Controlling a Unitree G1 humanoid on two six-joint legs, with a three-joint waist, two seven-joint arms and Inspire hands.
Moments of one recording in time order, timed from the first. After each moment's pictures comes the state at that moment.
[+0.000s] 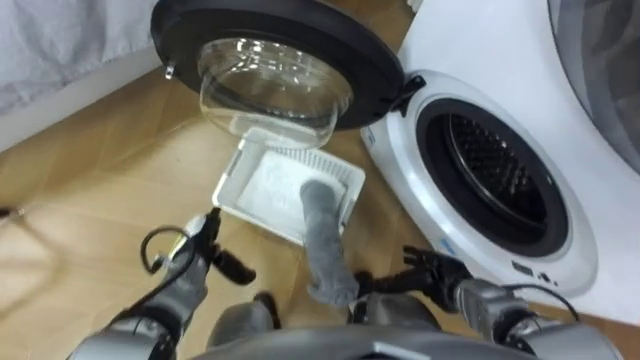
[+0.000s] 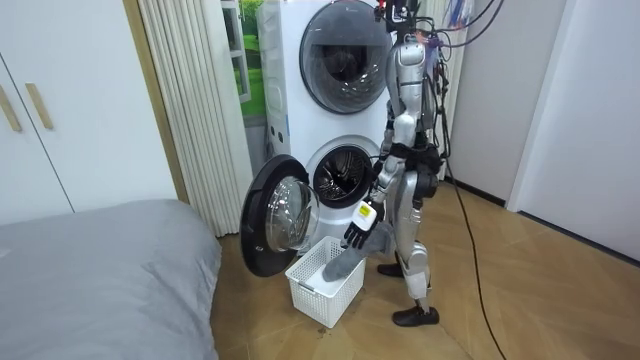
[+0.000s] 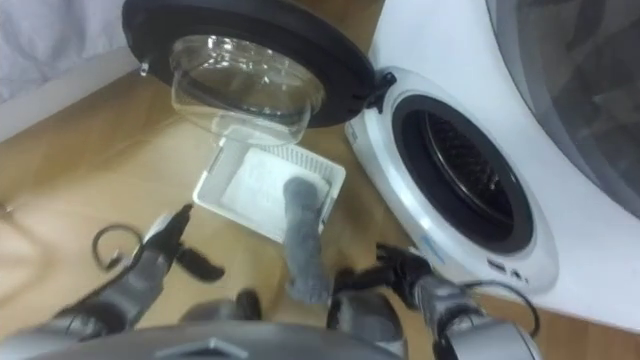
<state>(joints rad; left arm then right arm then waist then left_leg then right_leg) -0.23 0.13 -0.14 1.27 0.51 -0.14 0.16 -0.24 -0.16 0.23 1.40 0.19 -0.08 0.18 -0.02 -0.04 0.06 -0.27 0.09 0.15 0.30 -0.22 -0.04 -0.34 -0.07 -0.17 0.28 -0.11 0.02</state>
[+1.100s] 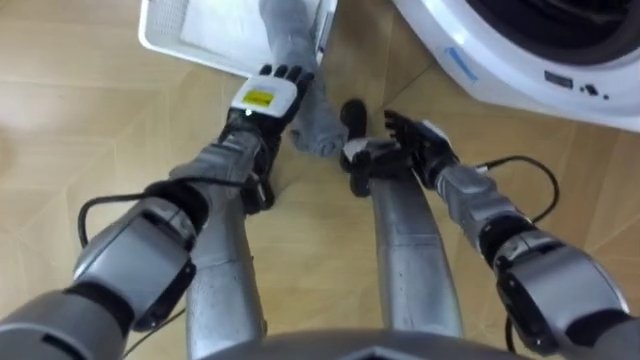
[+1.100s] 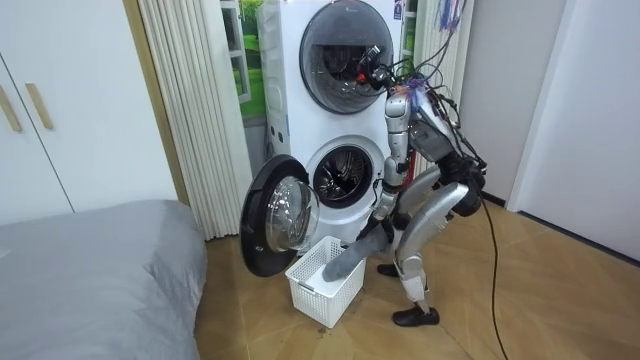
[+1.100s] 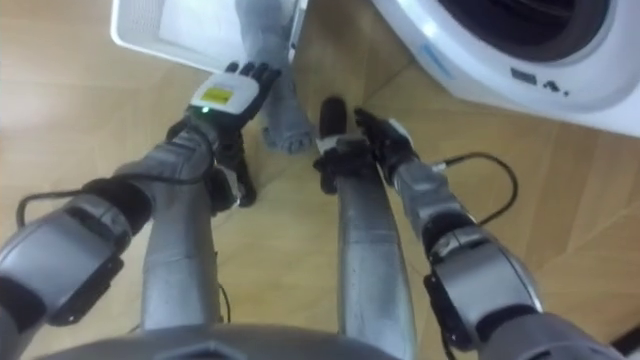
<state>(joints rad) -0.64 0.16 -0.65 1.17 1.03 -0.13 0.32 -0.50 -0.20 0.37 1.20 0.27 -0.16 0.12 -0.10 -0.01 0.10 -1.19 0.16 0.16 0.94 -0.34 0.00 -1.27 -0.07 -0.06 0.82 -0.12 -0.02</state>
